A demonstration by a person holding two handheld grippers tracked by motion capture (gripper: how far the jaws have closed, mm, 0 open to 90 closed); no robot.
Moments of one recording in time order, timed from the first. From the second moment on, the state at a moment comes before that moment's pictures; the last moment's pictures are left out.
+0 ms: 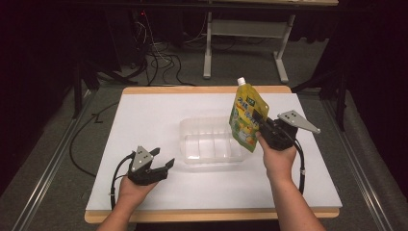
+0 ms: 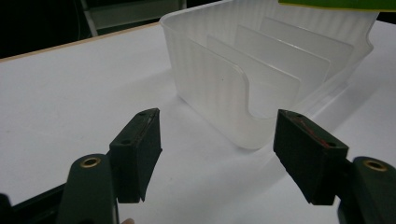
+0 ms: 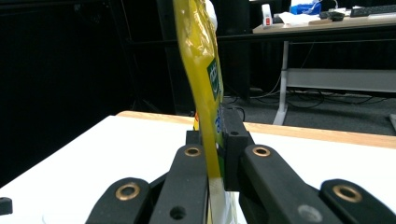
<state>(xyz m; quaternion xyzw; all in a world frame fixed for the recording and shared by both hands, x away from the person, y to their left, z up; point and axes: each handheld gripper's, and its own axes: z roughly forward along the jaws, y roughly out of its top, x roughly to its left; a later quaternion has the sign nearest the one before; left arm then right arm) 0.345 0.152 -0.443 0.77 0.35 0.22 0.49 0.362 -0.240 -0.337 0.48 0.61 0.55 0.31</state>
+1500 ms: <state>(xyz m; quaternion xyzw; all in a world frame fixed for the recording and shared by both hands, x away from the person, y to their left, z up) 0.374 0.096 -0.462 0.76 0.37 0.23 0.47 0.386 -0.178 -0.353 0.51 0.60 0.55 0.28</state>
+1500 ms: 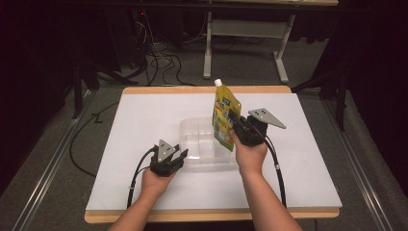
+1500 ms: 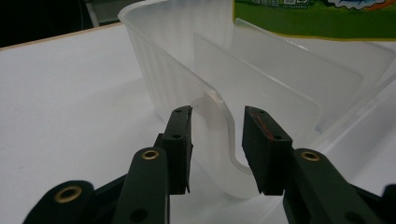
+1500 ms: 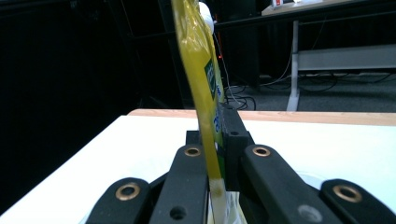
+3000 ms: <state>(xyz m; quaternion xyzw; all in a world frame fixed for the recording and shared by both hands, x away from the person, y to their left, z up) 0.373 0.094 -0.461 0.77 0.36 0.25 0.46 0.372 -0.176 -0.399 0.50 0.58 0.59 0.26</state>
